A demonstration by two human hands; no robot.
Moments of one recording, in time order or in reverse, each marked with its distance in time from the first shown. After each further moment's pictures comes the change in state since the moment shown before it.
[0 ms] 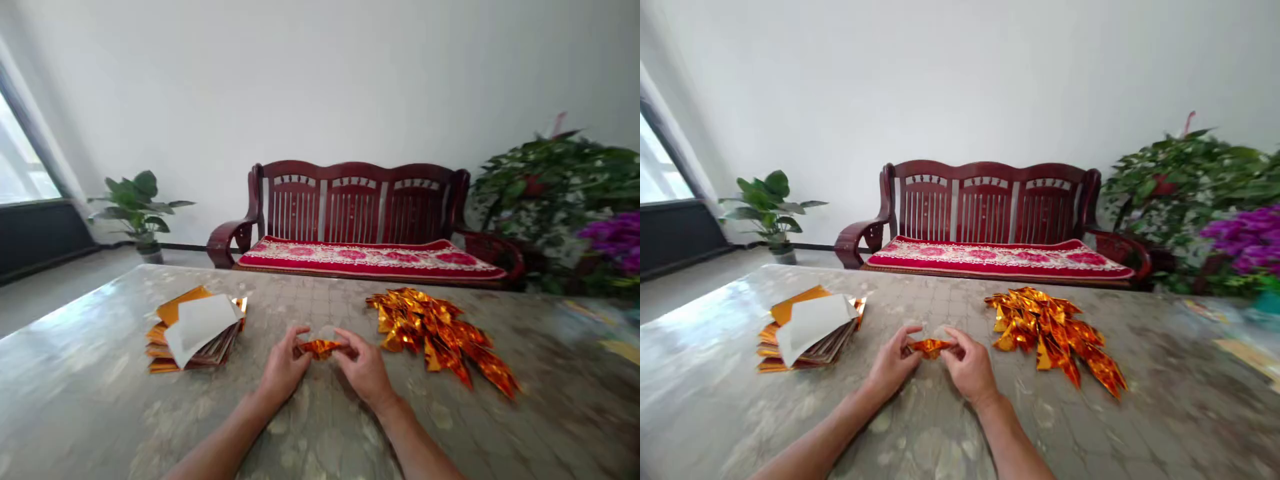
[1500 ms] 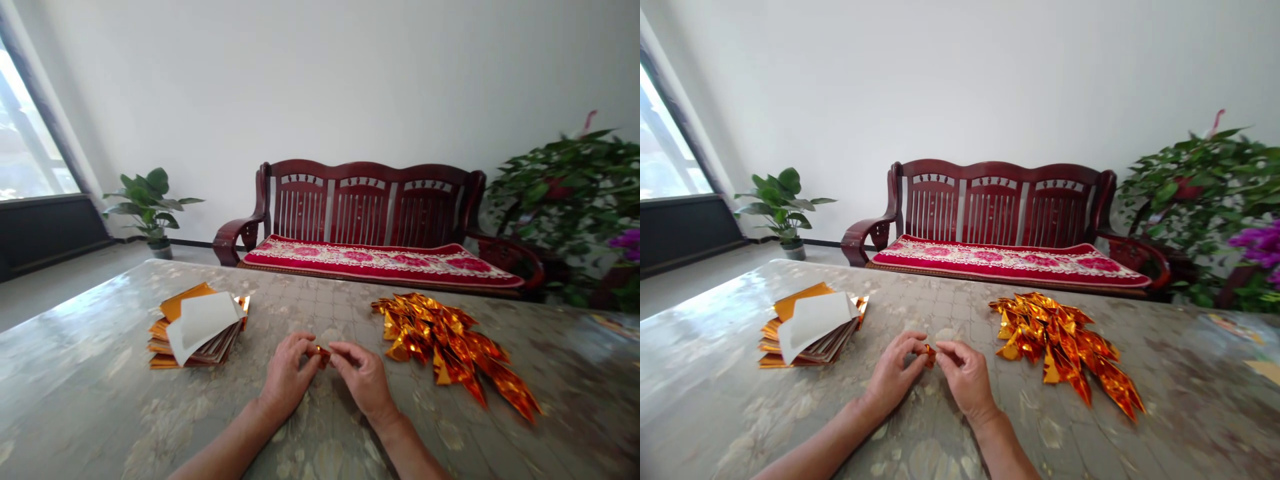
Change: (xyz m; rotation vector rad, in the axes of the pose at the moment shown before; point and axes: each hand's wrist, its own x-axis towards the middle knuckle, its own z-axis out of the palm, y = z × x) left_hand -0.009 0.016 0.003 0.277 0.089 0.217; right_hand 0.000 -0.008 0.007 0.142 -0.015 0.020
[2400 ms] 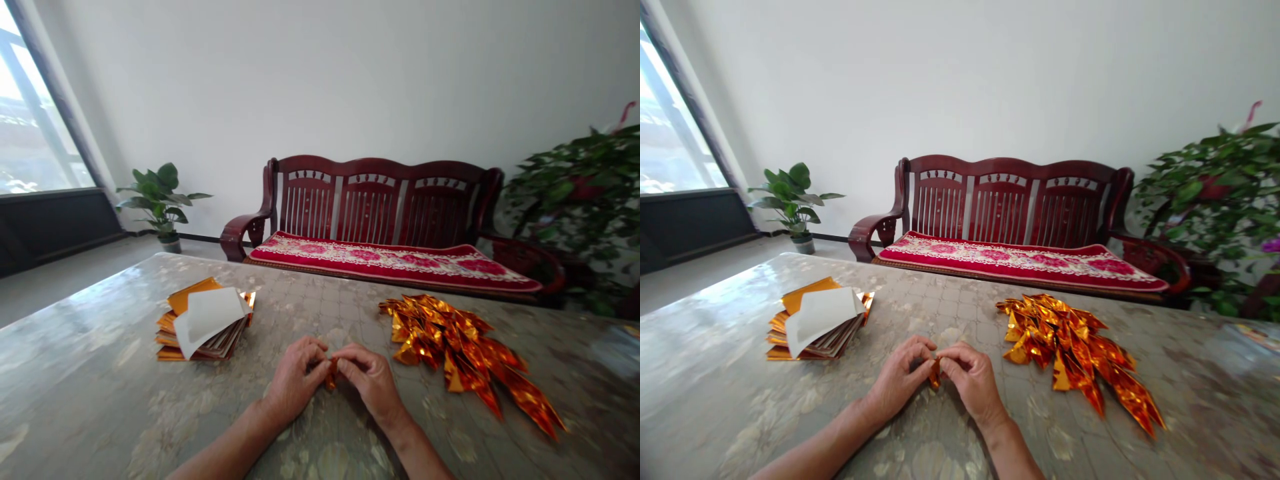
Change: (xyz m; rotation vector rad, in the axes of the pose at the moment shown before) left_hand -0.003 0.013 -0.006 -0.156 -0.083 -0.020; right_hand 0.003 -0.007 -0.006 0.176 -0.149 0.005
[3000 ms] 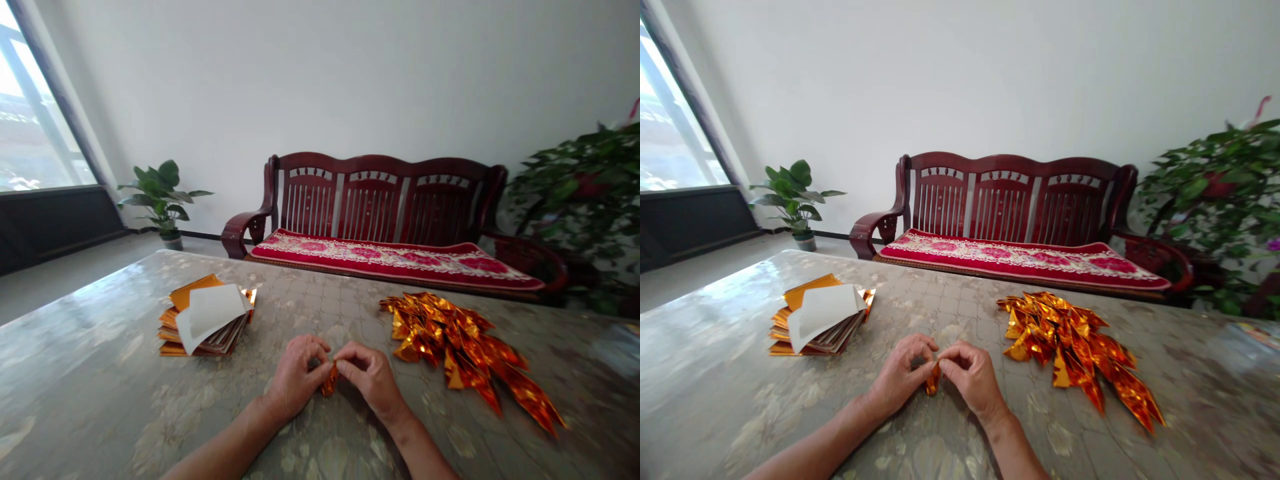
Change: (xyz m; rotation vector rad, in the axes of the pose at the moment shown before) left_hand -0.001 -0.003 0.002 0.039 0.010 0.045; right_hand -0.001 -0.003 -0.001 -0.036 -0.036 0.073
